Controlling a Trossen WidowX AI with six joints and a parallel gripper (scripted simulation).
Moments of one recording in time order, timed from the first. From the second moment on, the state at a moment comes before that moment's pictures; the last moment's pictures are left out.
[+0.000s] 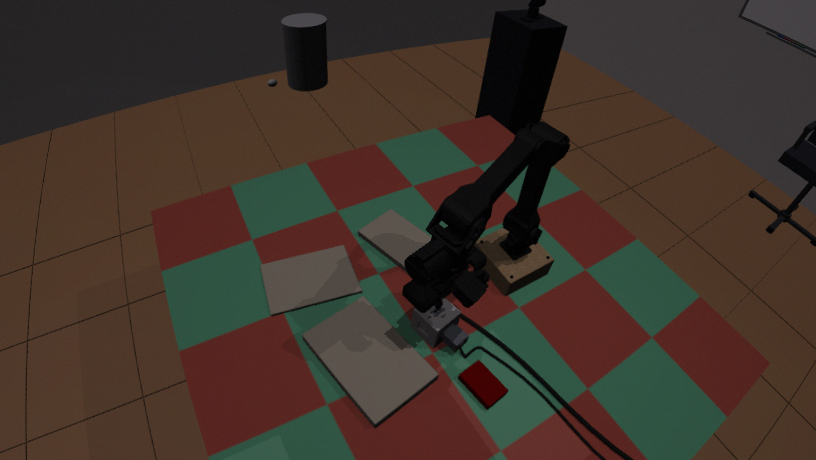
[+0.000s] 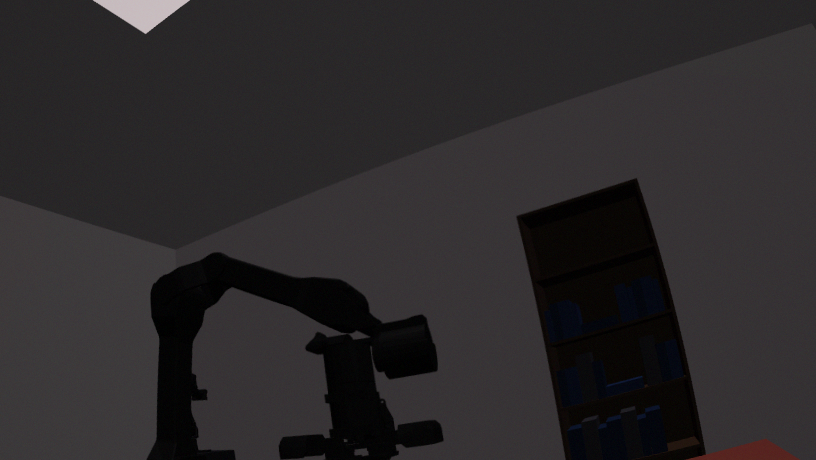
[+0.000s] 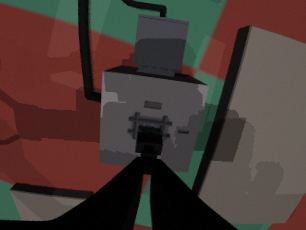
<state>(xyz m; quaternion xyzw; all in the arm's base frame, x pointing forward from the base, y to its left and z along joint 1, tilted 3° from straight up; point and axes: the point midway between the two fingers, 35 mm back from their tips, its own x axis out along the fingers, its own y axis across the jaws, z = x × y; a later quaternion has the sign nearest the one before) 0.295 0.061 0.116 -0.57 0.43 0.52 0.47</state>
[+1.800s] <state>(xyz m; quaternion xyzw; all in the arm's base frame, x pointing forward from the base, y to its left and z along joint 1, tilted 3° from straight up) 0.296 0.061 0.109 -0.57 0.43 0.52 0.47</state>
